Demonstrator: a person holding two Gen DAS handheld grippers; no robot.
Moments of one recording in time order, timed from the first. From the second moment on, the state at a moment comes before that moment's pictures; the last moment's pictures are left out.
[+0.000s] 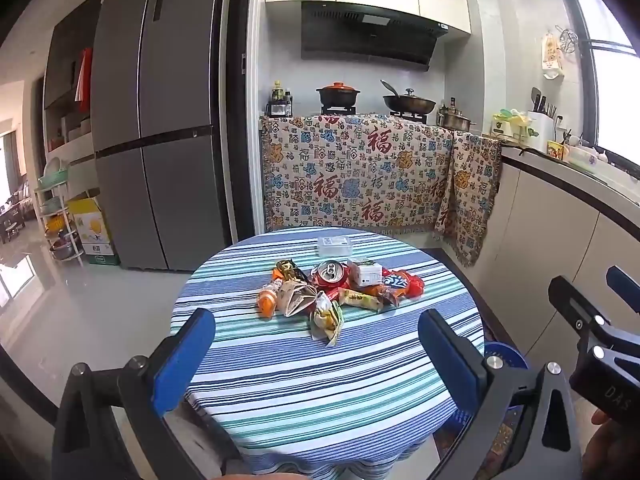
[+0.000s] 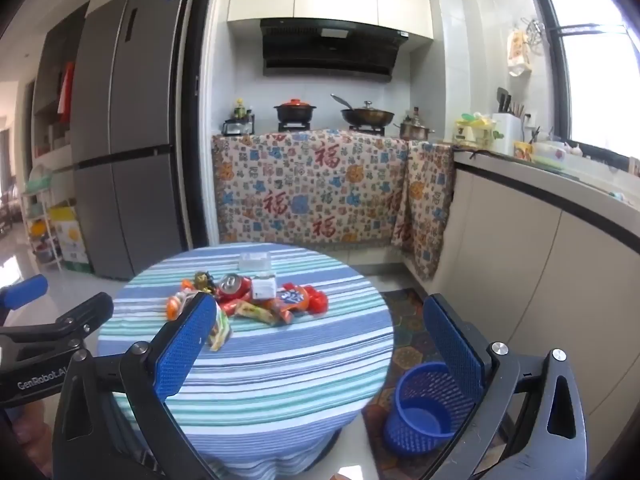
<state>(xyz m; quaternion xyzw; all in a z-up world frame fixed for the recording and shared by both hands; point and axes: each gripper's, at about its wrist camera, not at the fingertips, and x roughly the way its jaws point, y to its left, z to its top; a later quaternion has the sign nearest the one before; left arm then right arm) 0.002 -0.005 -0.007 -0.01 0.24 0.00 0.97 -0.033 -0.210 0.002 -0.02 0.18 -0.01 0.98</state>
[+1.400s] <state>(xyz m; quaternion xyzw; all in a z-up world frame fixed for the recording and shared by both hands) 0.004 -0.004 -0.006 0.00 0.24 0.00 0.97 -0.030 -0.207 0.000 -0.03 0.18 -0.02 0.98</state>
